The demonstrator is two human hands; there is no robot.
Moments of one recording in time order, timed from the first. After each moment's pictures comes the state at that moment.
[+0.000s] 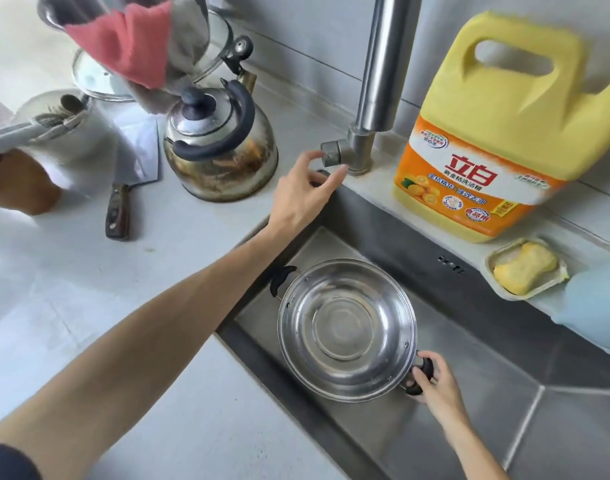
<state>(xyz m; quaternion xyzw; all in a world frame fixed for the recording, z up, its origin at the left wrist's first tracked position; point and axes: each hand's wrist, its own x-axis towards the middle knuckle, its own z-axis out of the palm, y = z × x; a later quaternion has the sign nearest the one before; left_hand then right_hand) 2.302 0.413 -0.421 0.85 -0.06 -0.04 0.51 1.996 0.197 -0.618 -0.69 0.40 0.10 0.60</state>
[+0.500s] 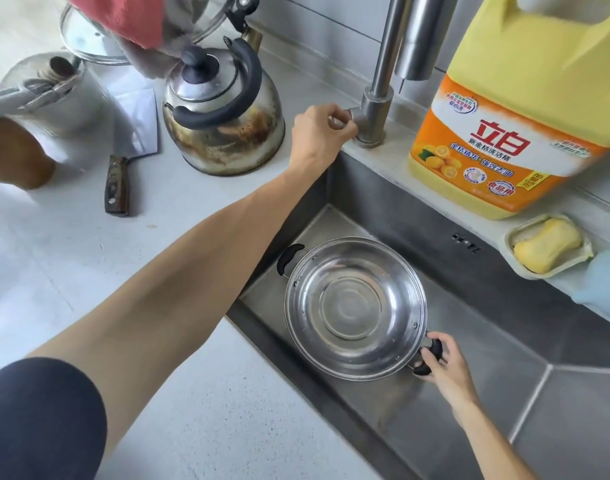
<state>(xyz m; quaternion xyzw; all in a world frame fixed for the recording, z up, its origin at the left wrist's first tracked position) 2.354 0.390 -0.423 0.88 -0.06 0.01 0.48 1.992 0.196 -0.626 -0.69 0.40 0.09 0.59</state>
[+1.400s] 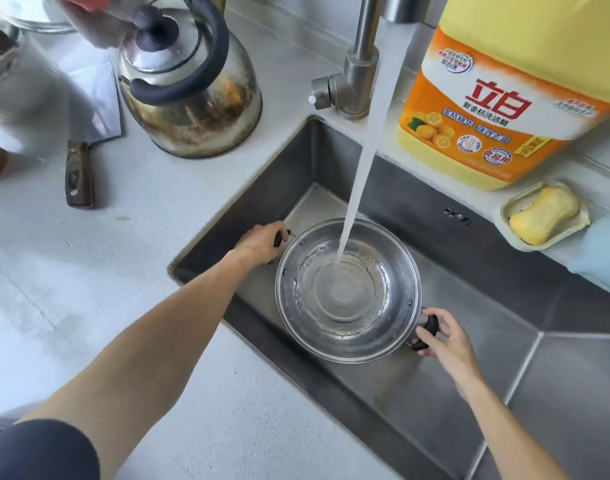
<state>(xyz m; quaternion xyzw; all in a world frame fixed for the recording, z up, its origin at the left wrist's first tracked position) 2.269 0.500 -0.588 0.93 -0.10 -0.32 0.14 1.994 0.191 -0.602 -0.69 0.40 0.10 0.60</state>
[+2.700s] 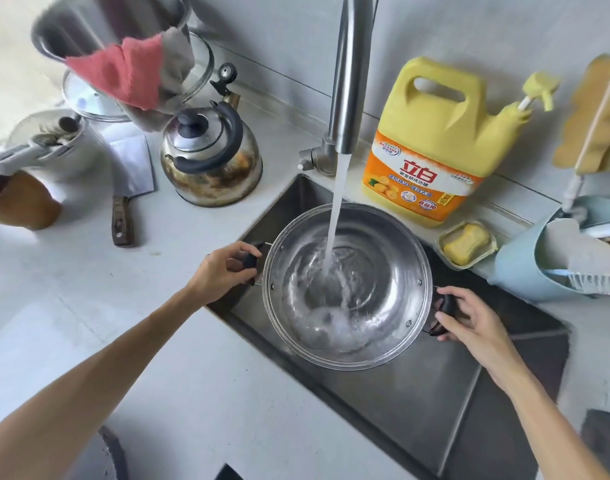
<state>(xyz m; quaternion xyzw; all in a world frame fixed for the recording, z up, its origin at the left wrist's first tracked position) 2.221 0.570 -0.449 0.86 -0.14 -0.20 0.45 1.999 0.148 -0.435 -0.74 0.24 0.04 0.63</state>
